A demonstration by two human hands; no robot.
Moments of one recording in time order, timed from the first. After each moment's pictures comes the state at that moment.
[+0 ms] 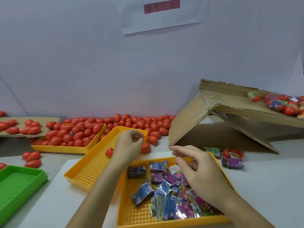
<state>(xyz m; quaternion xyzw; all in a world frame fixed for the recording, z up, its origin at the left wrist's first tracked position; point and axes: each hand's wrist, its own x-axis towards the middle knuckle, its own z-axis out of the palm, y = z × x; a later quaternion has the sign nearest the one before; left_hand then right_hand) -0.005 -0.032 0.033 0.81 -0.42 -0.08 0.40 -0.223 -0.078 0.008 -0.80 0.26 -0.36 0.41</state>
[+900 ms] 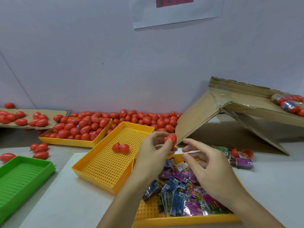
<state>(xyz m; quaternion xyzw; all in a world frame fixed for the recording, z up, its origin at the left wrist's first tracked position) -0.067 -0.009 0.028 0.65 -0.40 -0.26 0.60 -0.220 -0.080 0.001 -0.78 0.25 -0.39 0.43</state>
